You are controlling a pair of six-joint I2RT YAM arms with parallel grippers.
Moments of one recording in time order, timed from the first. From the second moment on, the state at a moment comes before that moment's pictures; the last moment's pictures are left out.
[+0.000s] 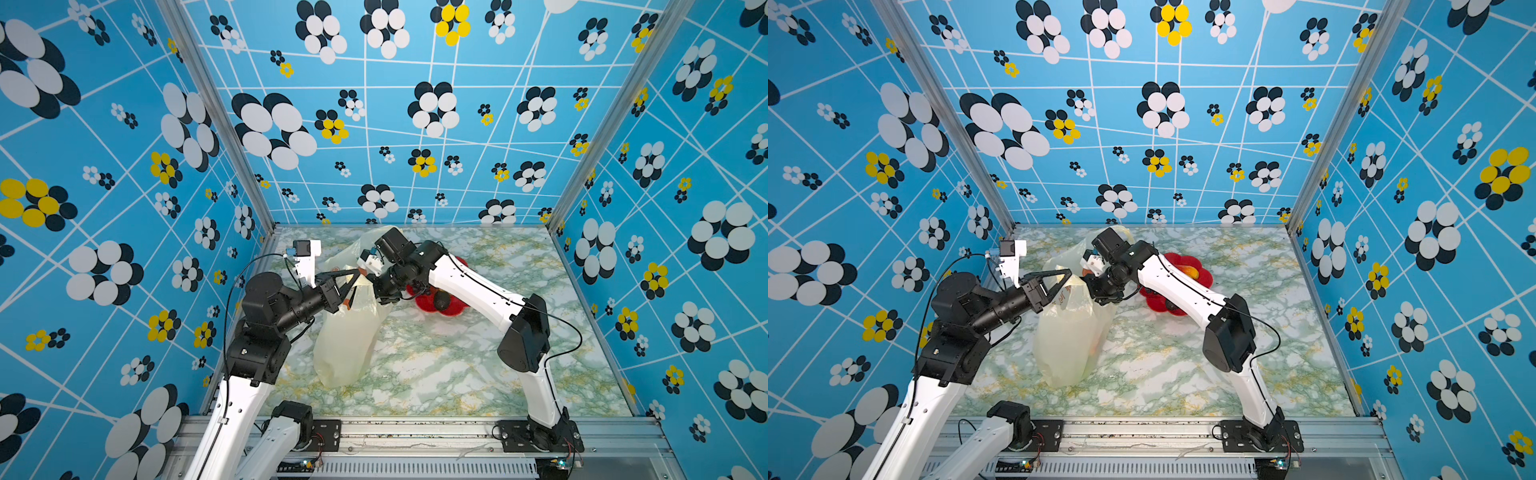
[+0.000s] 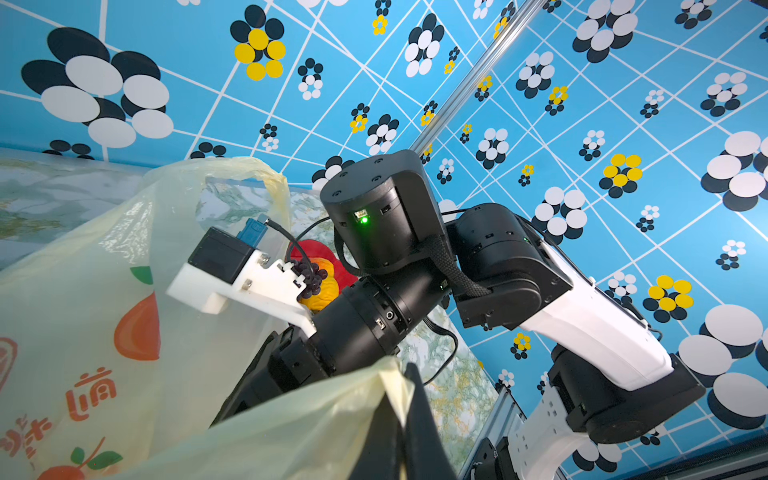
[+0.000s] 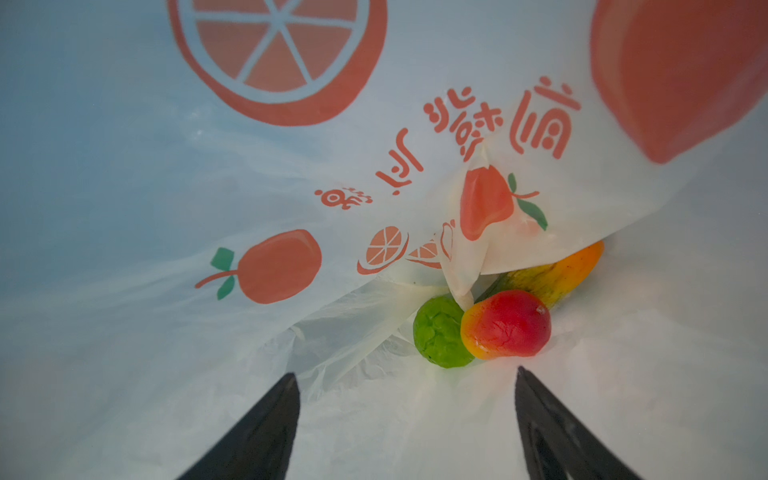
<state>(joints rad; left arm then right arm) -0.20 0.76 0.95 -0.26 0.65 -0.63 0.85 2.13 2.12 -0.98 -0.59 0.48</state>
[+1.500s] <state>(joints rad) -0.20 0.72 0.92 -0.26 0.63 -0.61 0.42 1.85 1.65 -0.88 -0.17 0.36</state>
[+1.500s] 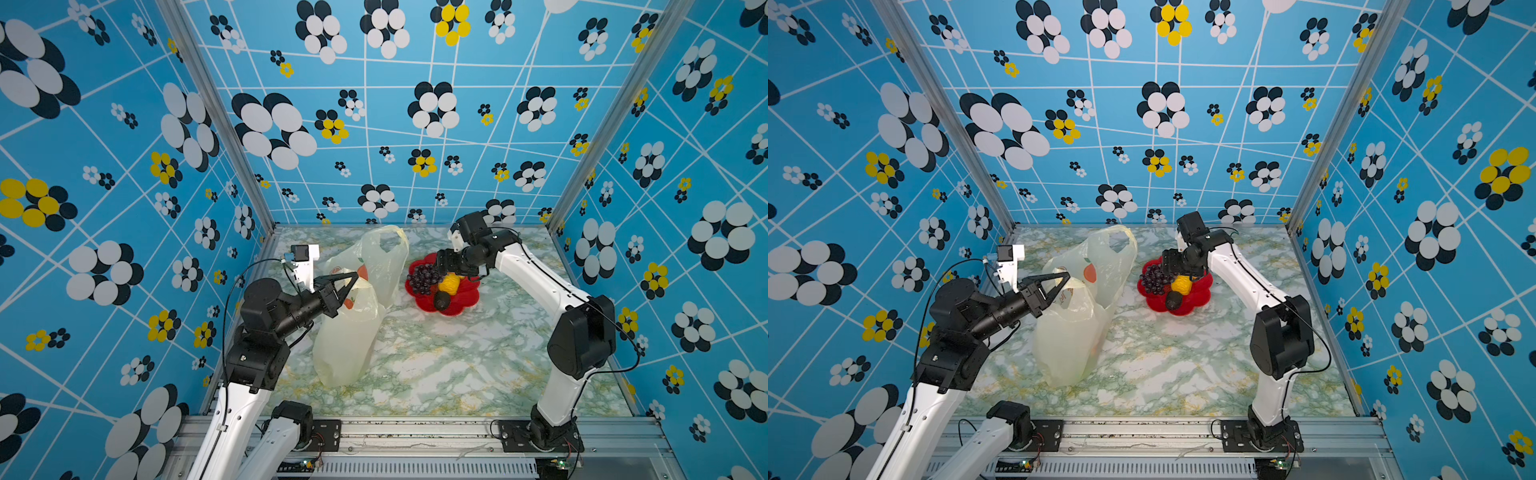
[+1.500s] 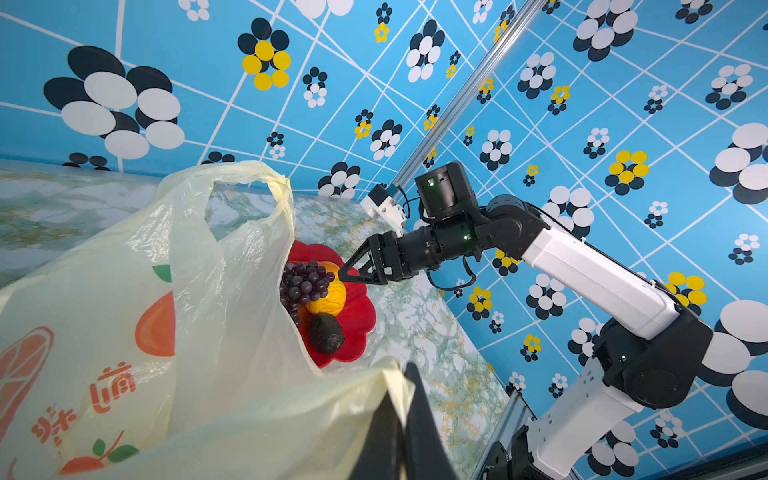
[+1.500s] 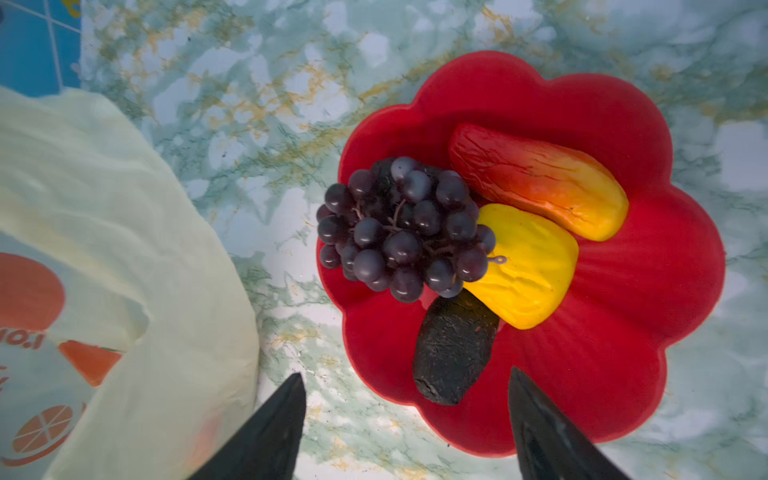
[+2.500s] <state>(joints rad) -0.20 0.72 0.92 -0.29 0.61 -0.57 0.38 2.04 1.65 -0.75 -0.34 0.51</state>
